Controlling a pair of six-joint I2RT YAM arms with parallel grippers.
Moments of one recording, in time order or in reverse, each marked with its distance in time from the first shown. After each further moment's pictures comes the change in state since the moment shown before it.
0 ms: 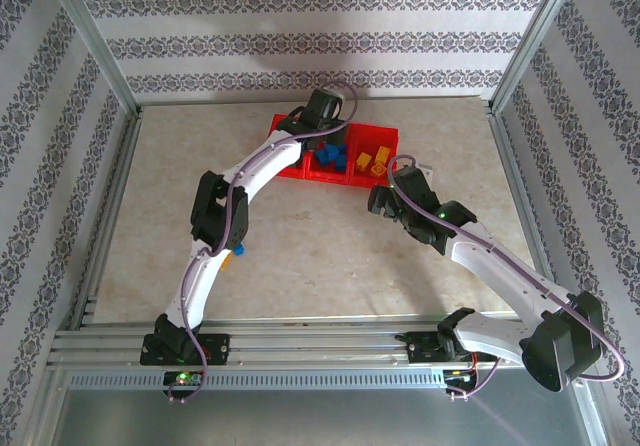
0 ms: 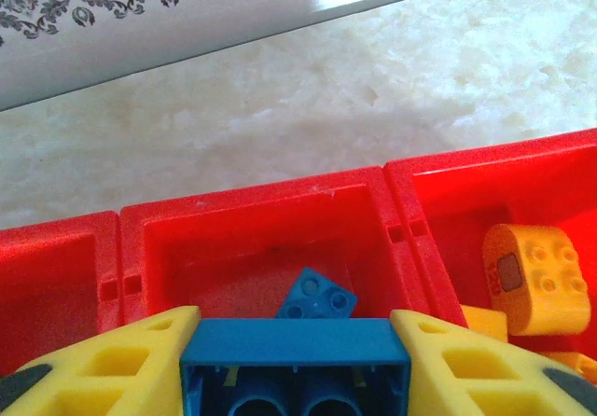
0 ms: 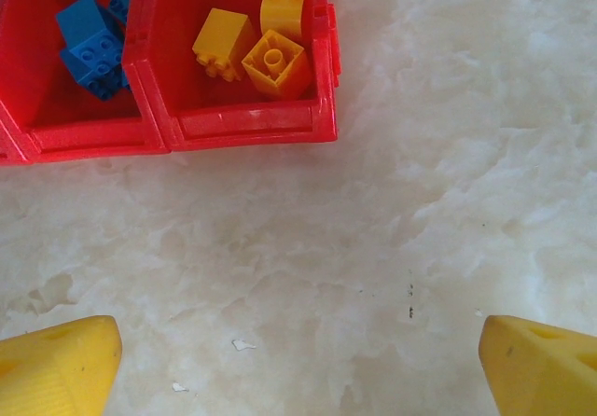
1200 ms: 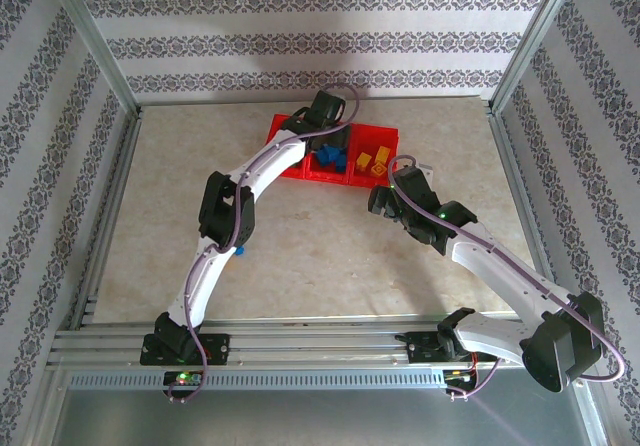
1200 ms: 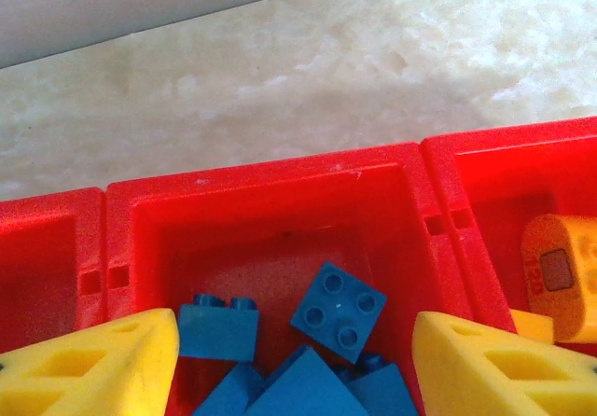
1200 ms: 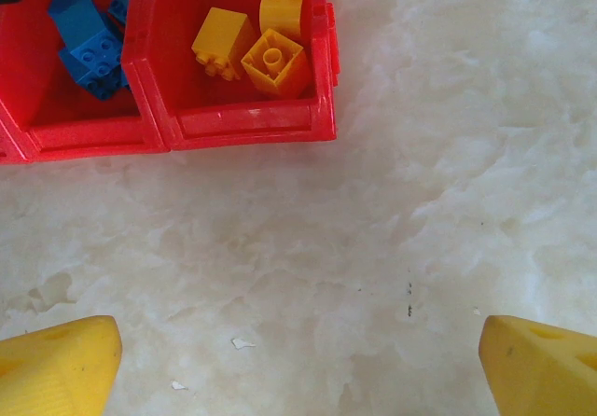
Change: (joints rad) left arm 0.001 0.064 0.098 -0.101 -0.021 -0.028; right arm 0.000 -0.002 0.000 -0.002 0.000 0.000
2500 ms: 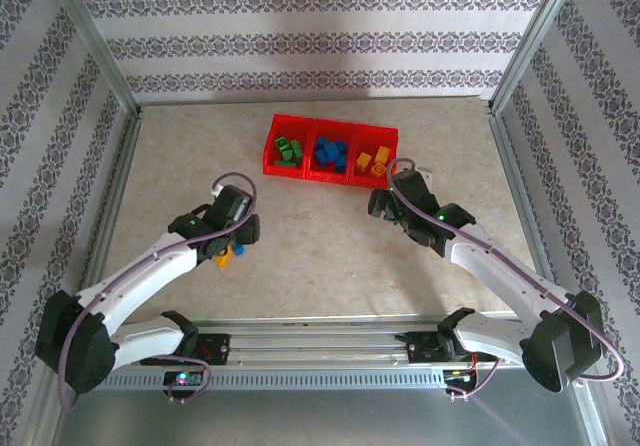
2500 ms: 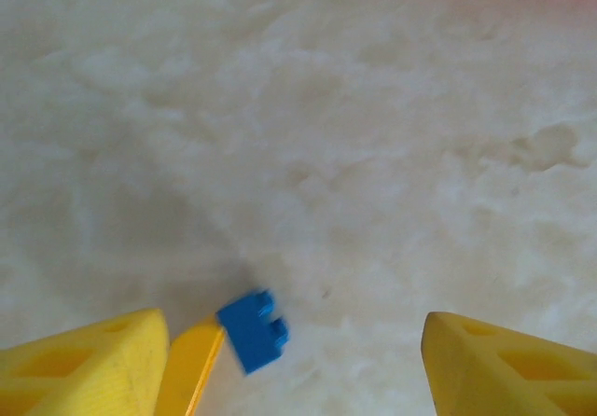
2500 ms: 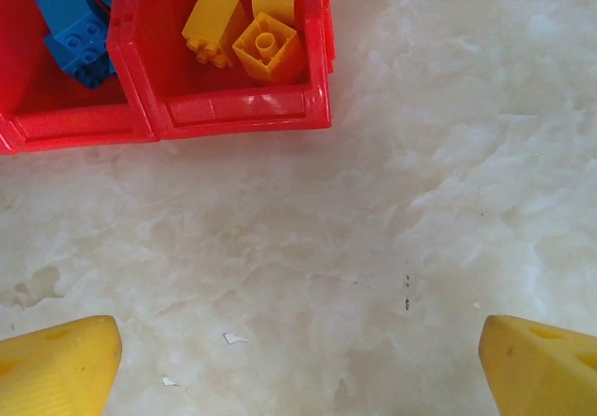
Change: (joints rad) left arm 0.000 -1.318 -1.516 -0.093 -0.161 -0.334; right arm 0.000 0.000 -0.030 0.015 -0.003 0.004
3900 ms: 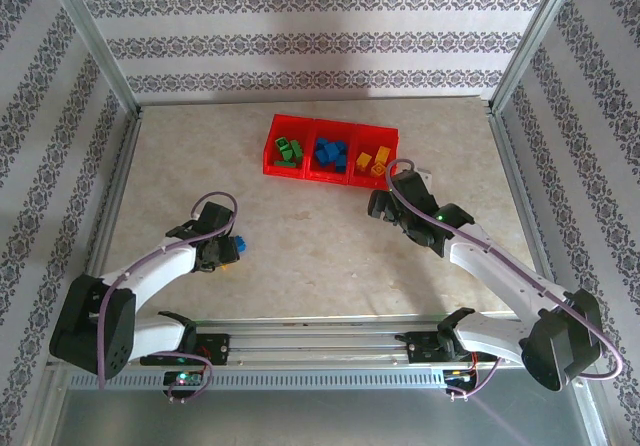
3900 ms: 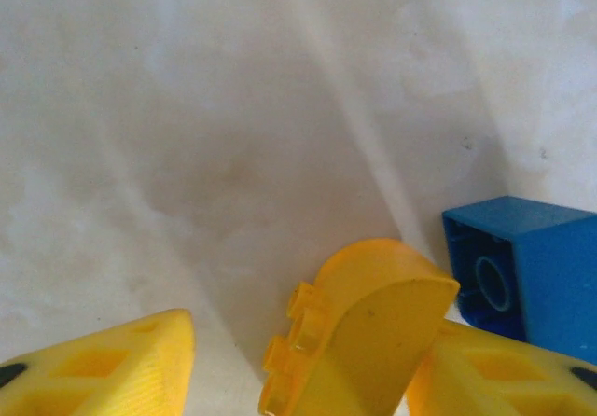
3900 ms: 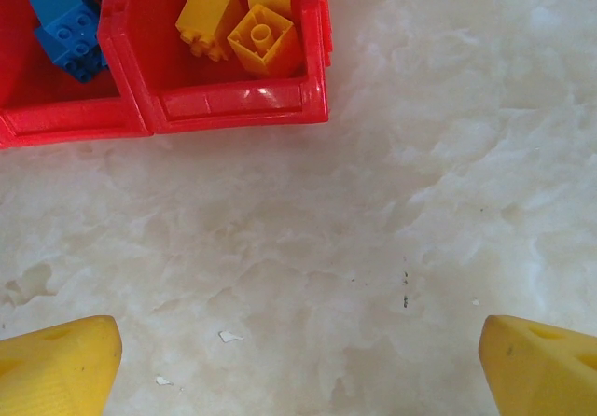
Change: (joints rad) left arm 0.243 0.110 -0.237 0.133 0.158 -0.066; right arm 0.000 0.010 -0.008 0.006 0.000 0.000
